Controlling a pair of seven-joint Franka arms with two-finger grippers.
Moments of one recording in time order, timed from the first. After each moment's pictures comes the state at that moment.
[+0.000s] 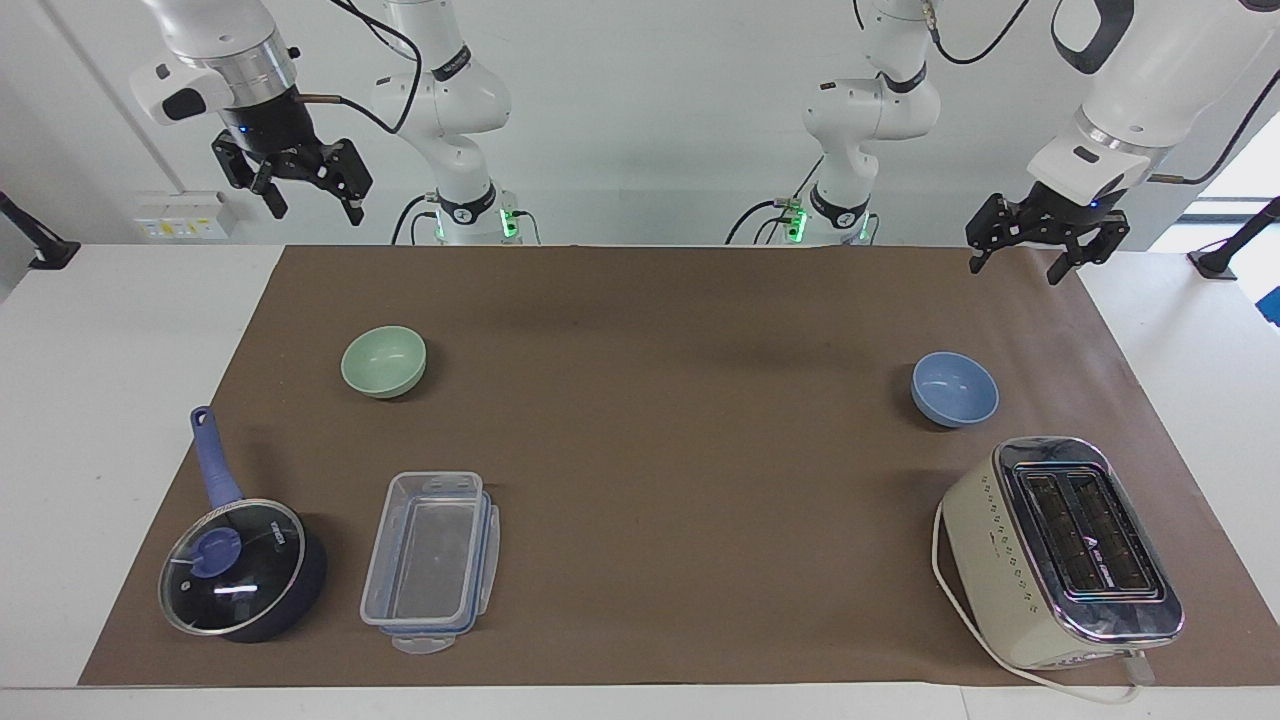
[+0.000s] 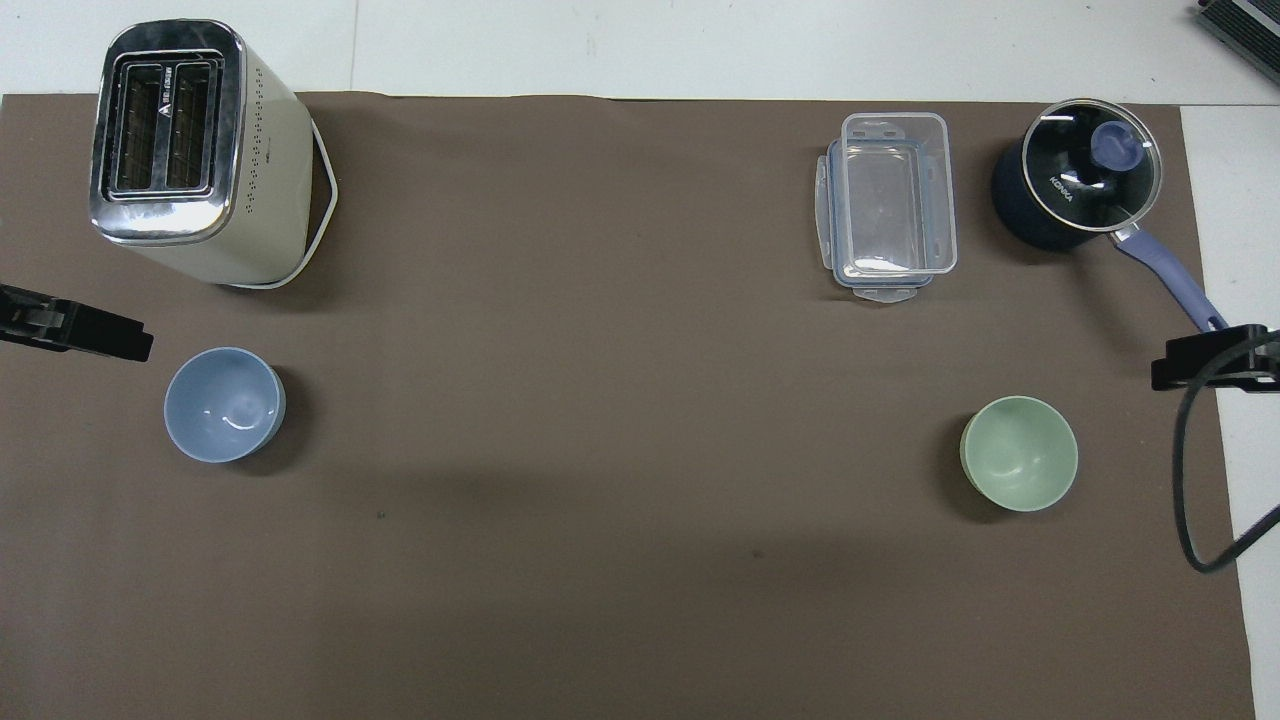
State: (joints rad) left arm -0.06 -0.01 0.01 -1.57 -0.02 1.54 0.21; right arm 0.06 -0.11 -0.08 -1.57 -0.02 1.46 0.11
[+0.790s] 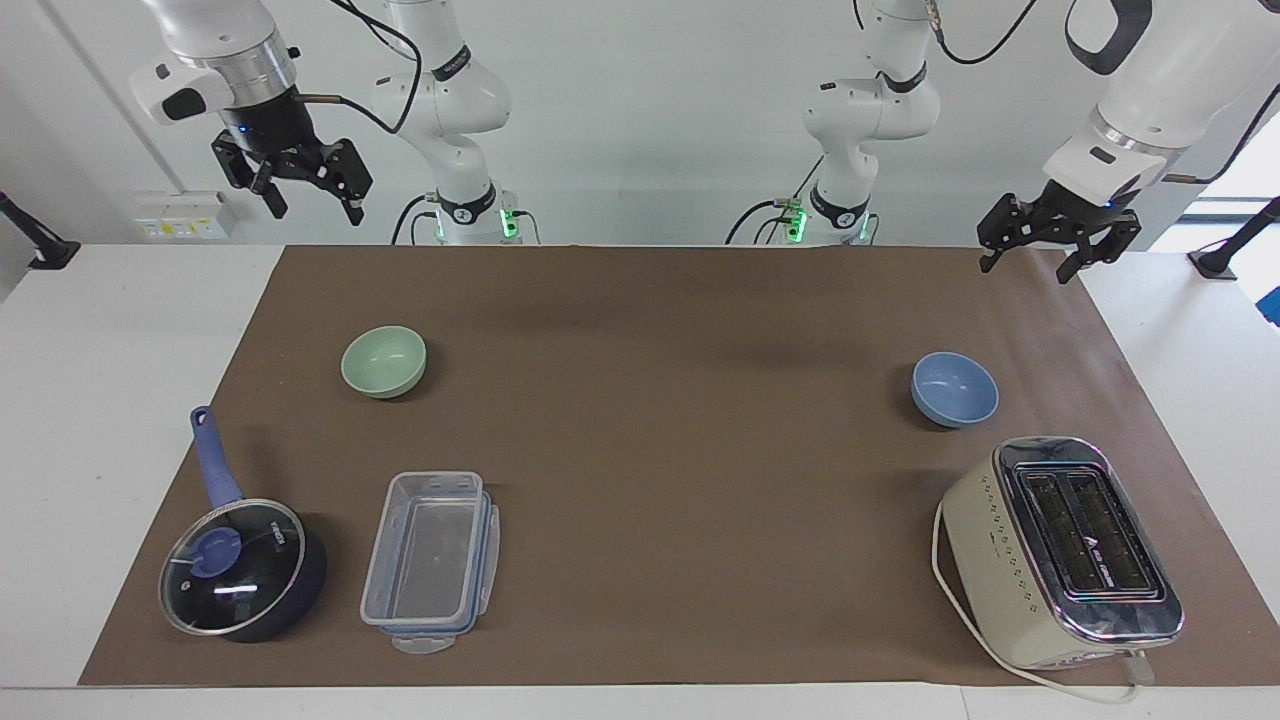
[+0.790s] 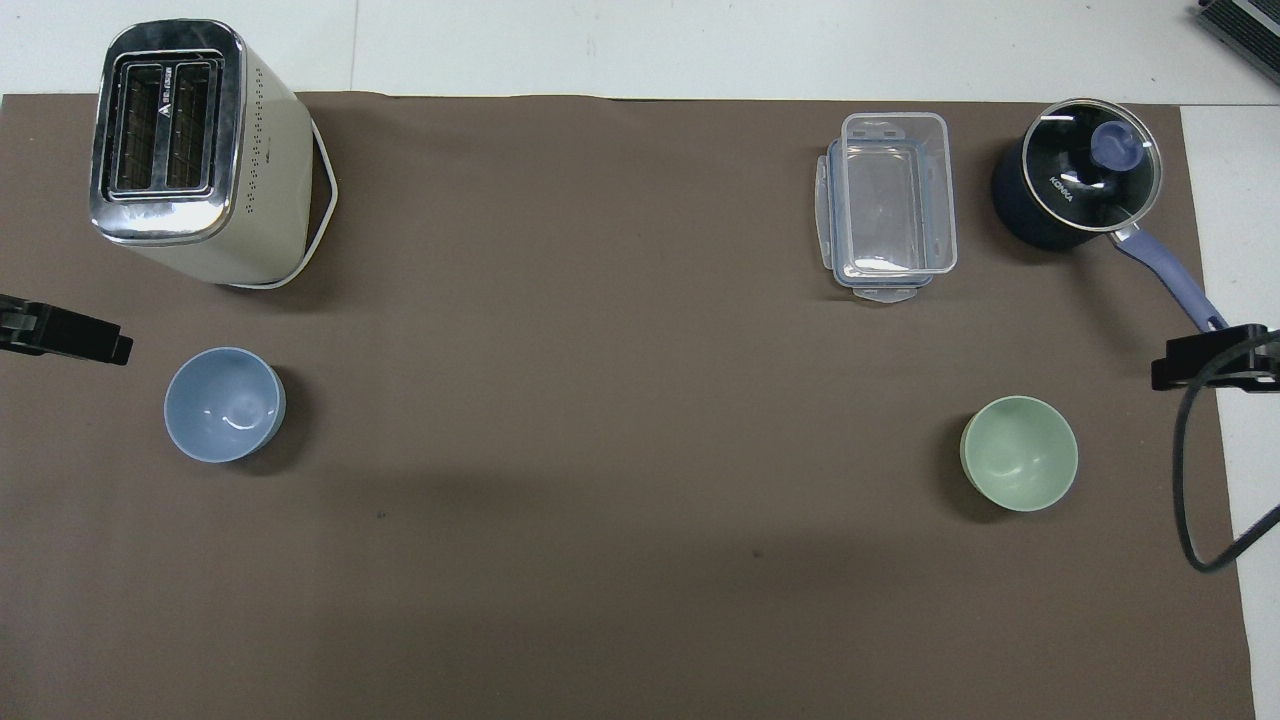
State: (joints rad) left arm -0.03 -0.02 0.02 -1.58 -0.03 1.54 0.21; right arm 0.06 -0.11 -0.08 -1.57 -0.02 1.46 0.11
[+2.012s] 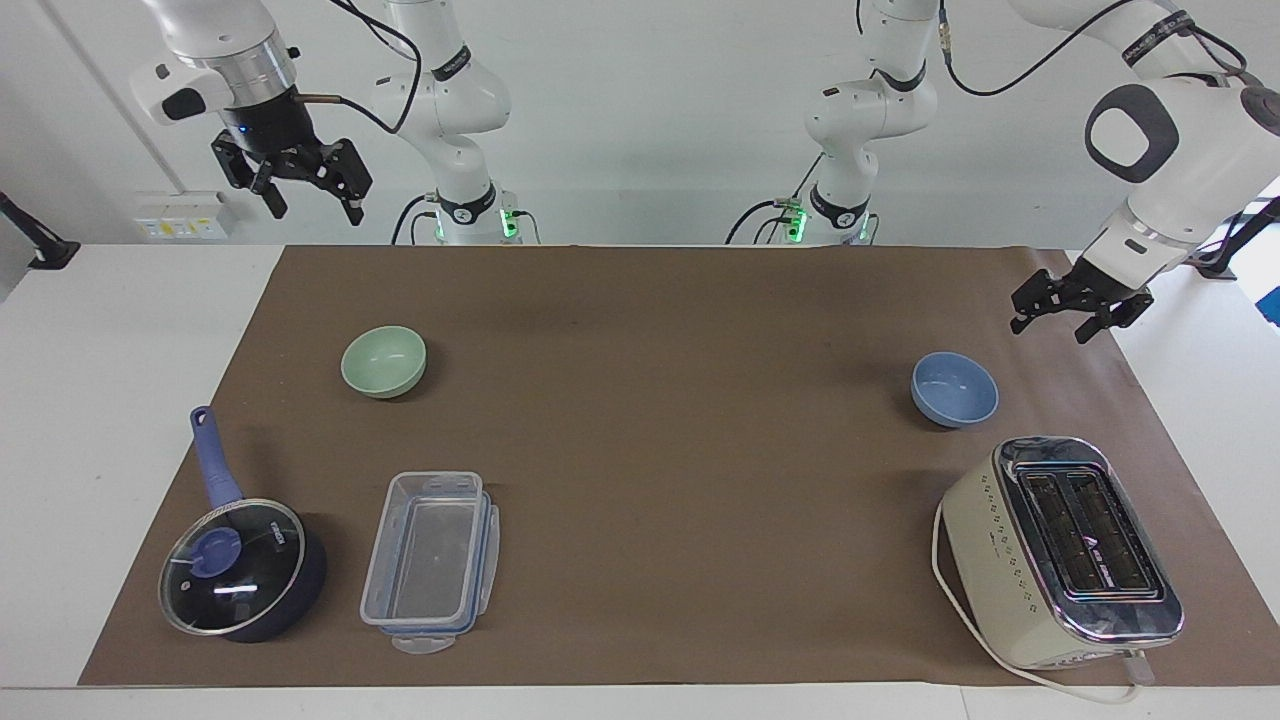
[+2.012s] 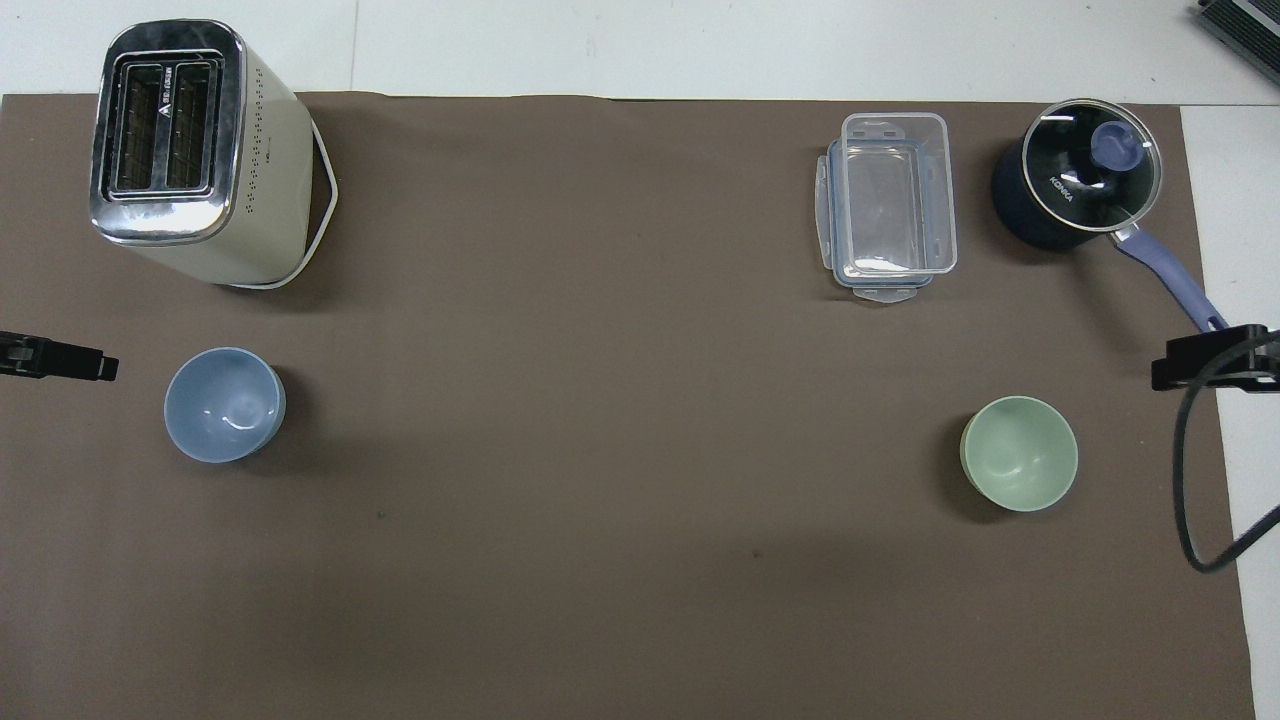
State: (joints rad) left arm 0.17 0.01 0.03 -1.89 -0.09 1.90 0.41; right arm 0.06 -0.11 -0.08 -1.57 -0.02 1.46 0.11
